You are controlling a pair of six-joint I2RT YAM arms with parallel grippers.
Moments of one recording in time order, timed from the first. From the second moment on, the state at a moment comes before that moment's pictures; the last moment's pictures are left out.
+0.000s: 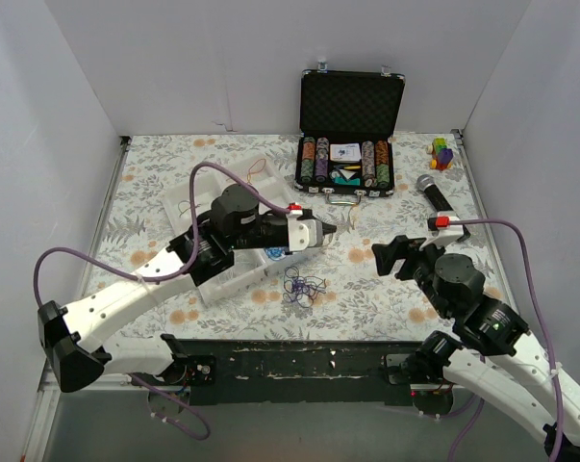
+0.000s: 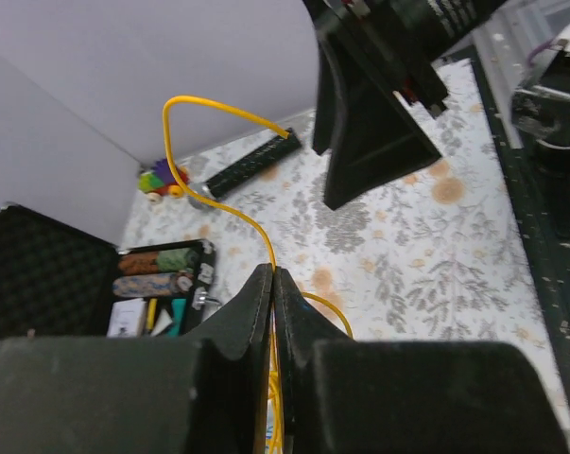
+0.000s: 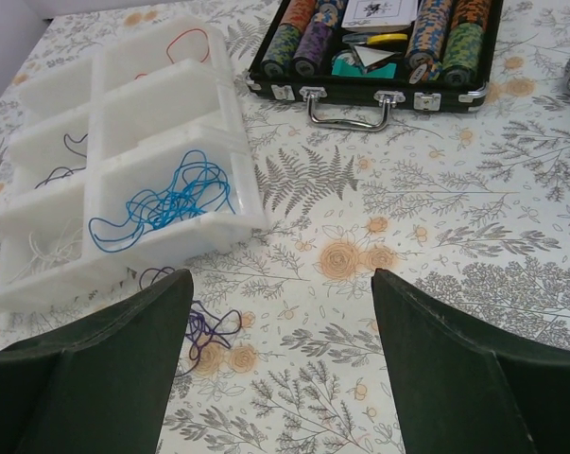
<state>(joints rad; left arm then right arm) -0.92 1.22 1.17 -0.11 0.54 0.55 0.81 0.44 0.68 -0.50 0.45 0.40</state>
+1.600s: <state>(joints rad) -0.40 1.69 1.05 0.22 0.37 0.40 0.81 0.48 0.54 -0.35 0.32 0.43</state>
